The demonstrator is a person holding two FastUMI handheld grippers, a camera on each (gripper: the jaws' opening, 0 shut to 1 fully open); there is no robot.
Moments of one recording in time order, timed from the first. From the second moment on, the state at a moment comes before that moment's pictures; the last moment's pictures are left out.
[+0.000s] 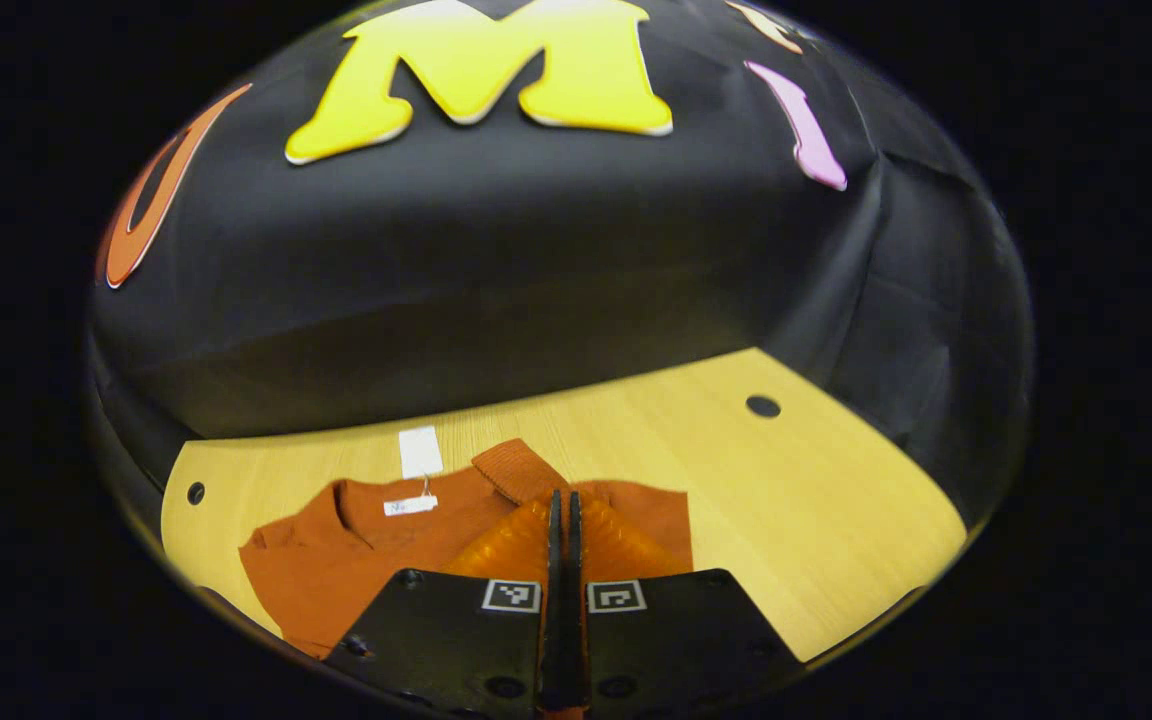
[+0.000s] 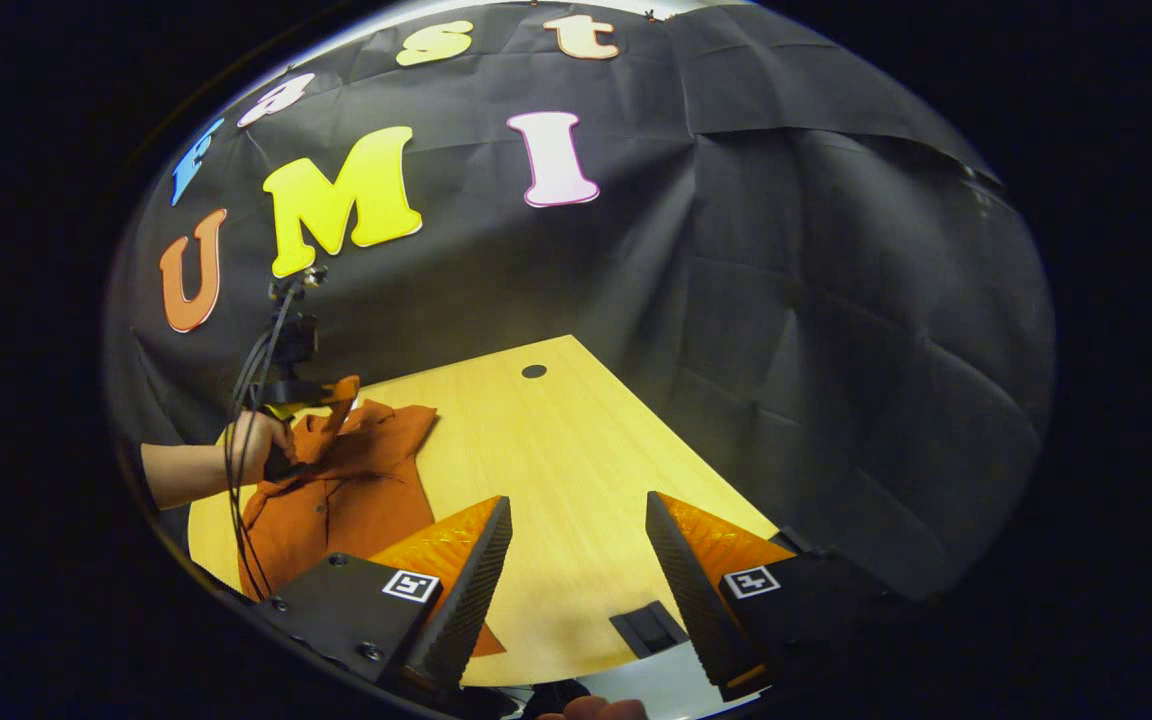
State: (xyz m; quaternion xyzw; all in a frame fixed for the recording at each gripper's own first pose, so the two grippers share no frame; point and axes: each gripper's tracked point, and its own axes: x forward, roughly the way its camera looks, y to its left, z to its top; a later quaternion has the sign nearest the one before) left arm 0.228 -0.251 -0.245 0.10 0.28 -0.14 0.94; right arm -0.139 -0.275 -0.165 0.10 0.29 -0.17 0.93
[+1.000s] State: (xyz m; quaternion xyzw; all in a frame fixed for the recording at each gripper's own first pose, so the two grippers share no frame) left arm 0.154 -0.232 -0.106 0.04 0.15 -0.15 0.98; right arm -0.058 -0.200 -0.128 0.06 0.24 -0.05 0.97
